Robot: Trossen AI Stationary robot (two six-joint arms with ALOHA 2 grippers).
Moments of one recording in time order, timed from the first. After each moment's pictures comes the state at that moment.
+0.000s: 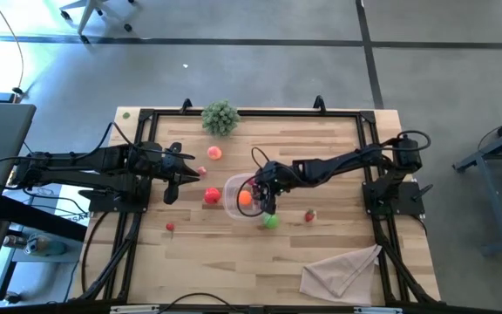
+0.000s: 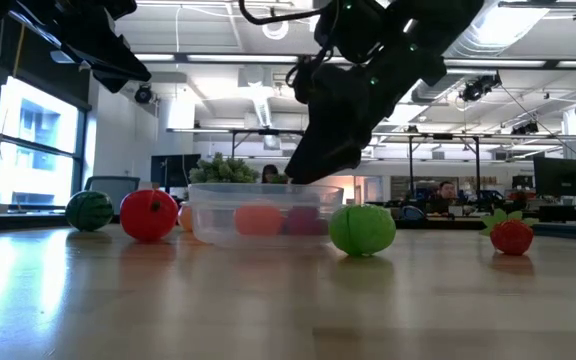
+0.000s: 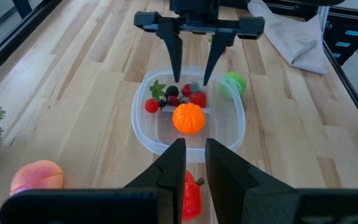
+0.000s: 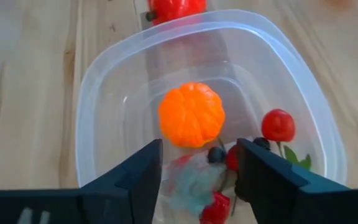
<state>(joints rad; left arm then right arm) 0.20 0.67 0.58 -0.47 0.06 -0.08 -0.01 1.78 1.03 -0.04 -0.05 0.23</state>
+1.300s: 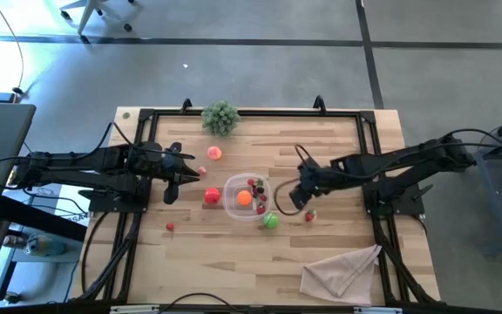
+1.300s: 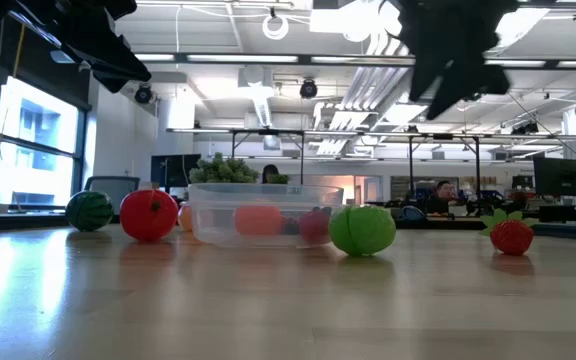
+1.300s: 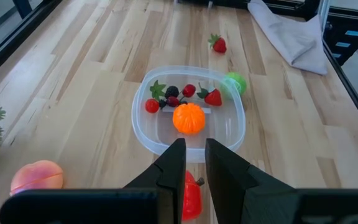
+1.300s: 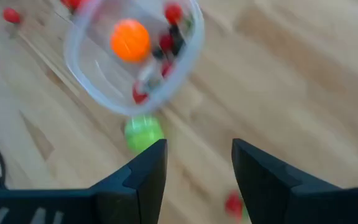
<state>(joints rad) 0.20 0.67 0.58 -0.47 0.06 -0.08 0.16 1.31 1.03 -0.77 0.16 1.06</state>
